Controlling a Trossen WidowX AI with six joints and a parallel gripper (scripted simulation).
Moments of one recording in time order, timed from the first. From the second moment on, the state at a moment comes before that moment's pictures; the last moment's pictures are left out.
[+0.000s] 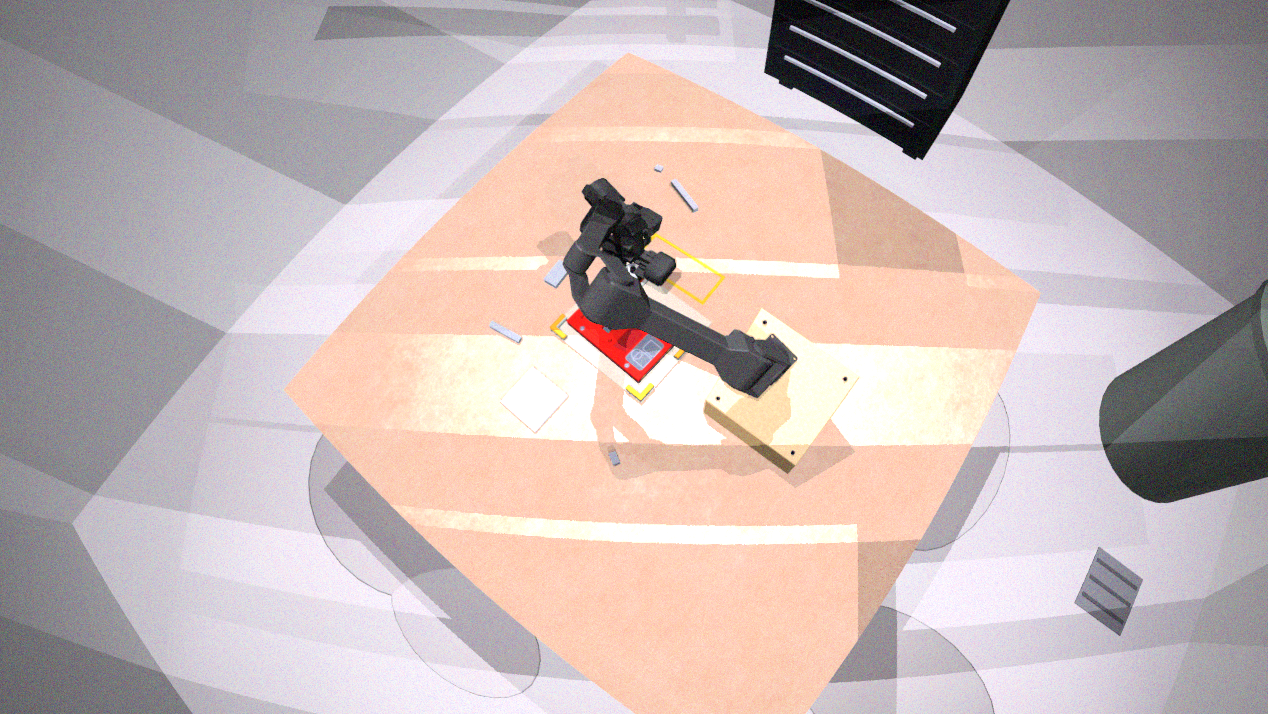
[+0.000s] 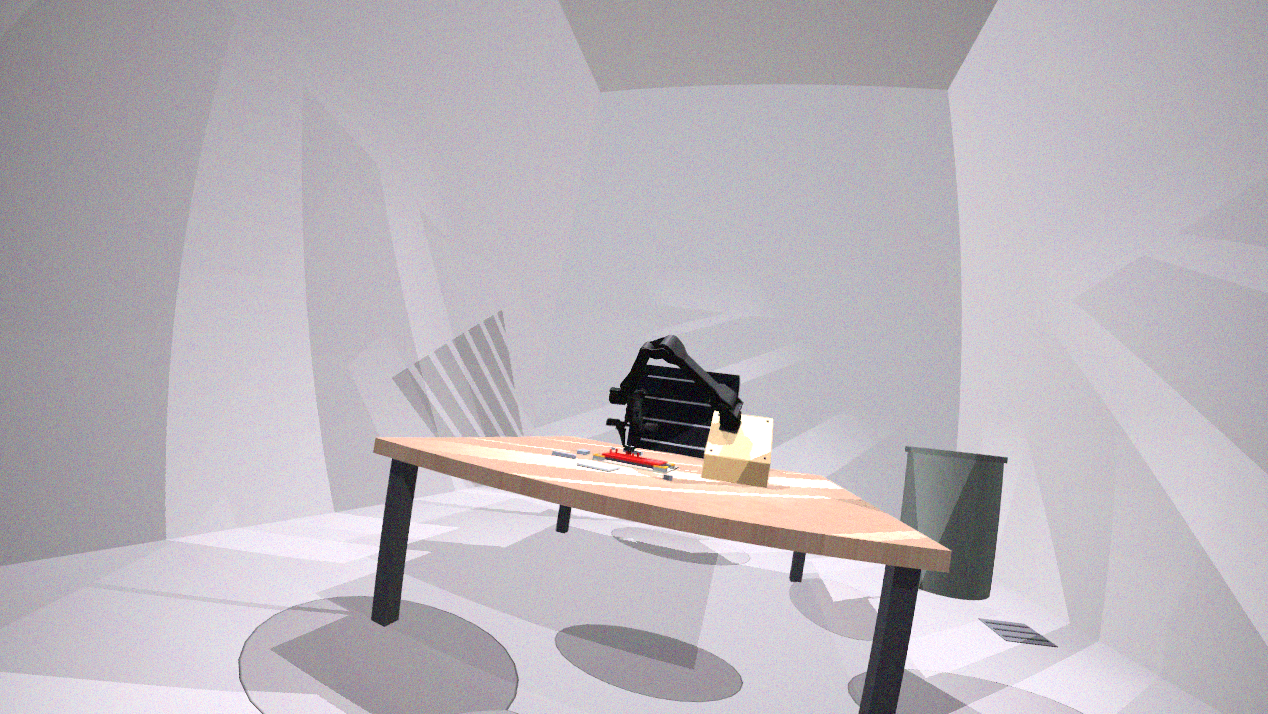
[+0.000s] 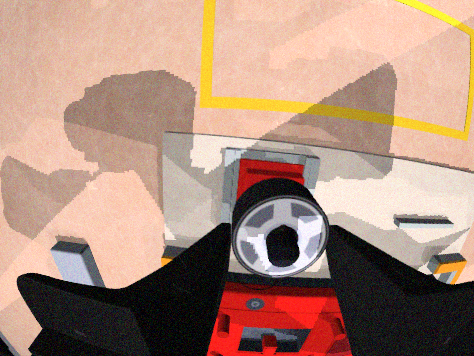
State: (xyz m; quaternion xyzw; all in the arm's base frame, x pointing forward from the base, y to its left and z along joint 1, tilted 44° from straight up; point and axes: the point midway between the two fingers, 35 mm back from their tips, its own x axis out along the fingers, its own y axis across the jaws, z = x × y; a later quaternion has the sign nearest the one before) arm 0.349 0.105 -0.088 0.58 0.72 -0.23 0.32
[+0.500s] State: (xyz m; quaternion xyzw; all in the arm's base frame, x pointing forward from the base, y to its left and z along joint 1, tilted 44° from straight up) arm 0.347 0.087 -0.070 0.59 0.71 -0.24 0.30
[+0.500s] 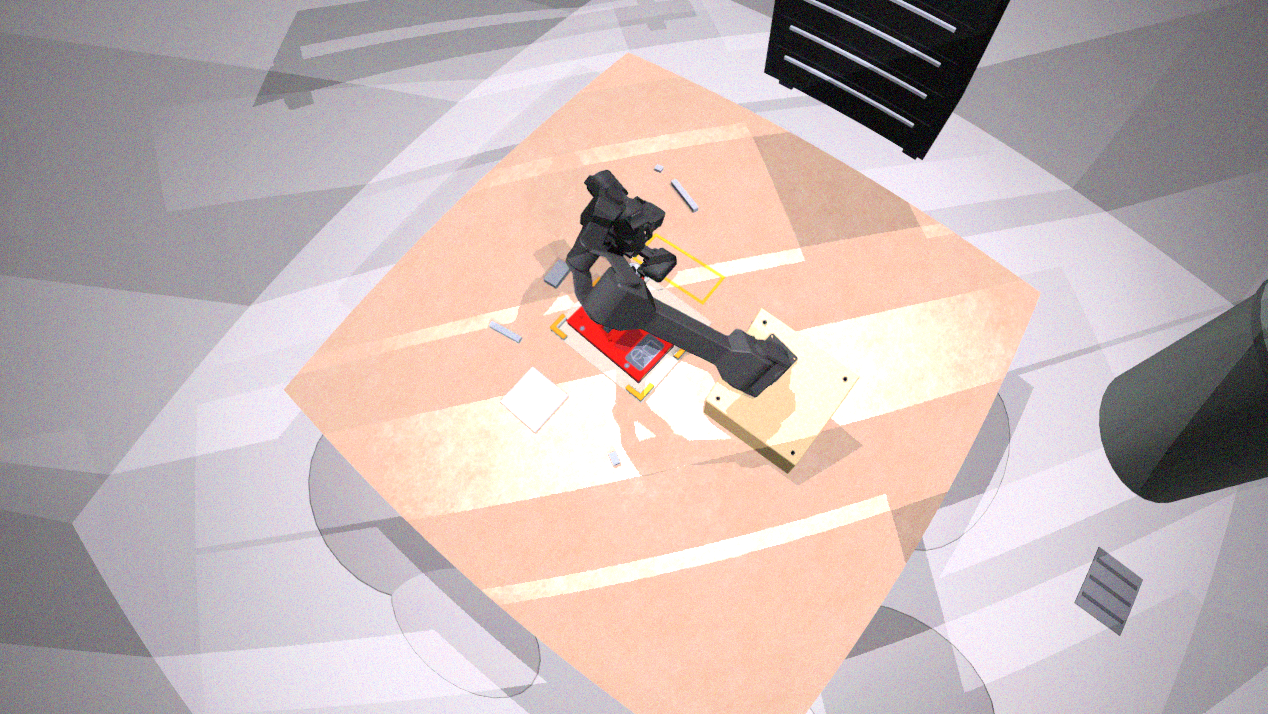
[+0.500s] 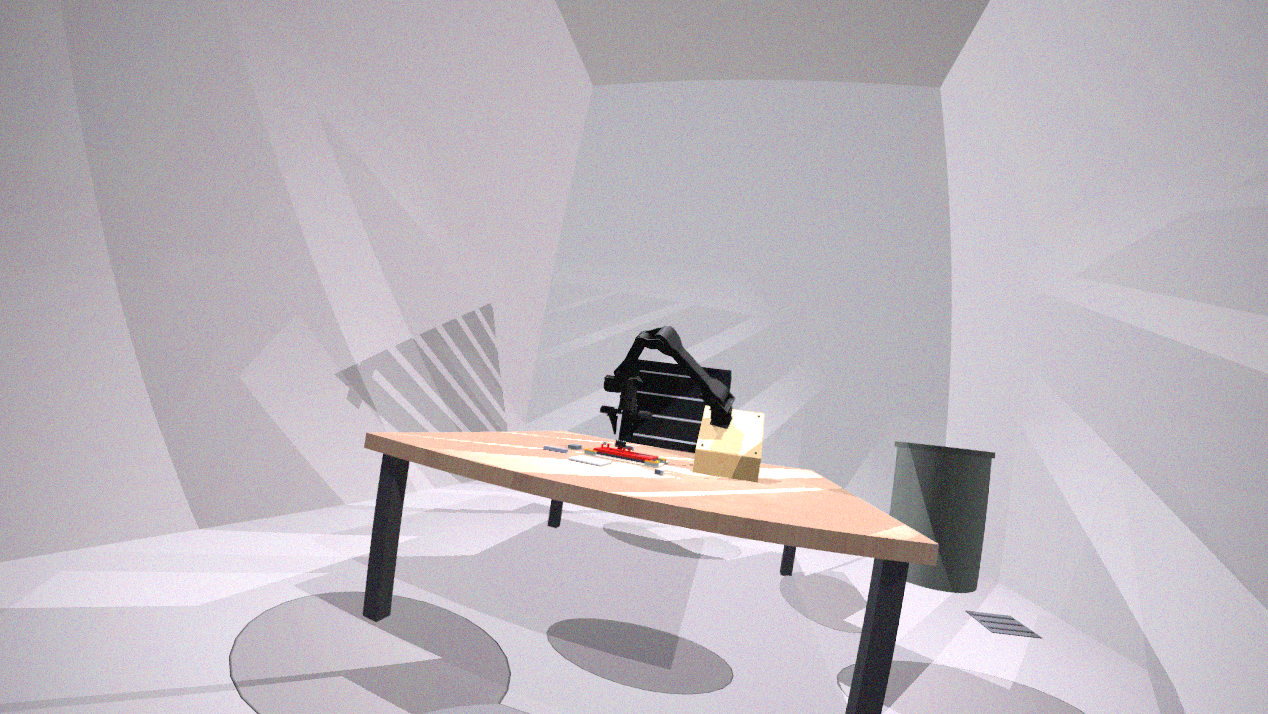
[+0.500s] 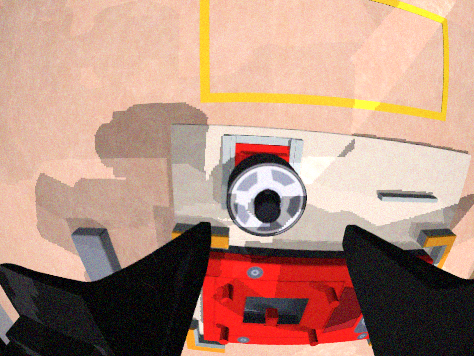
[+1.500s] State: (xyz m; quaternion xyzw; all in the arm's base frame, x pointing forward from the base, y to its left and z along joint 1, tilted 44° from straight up) arm 0.357 0.092 -0.079 0.59 0.70 -0.23 0.32
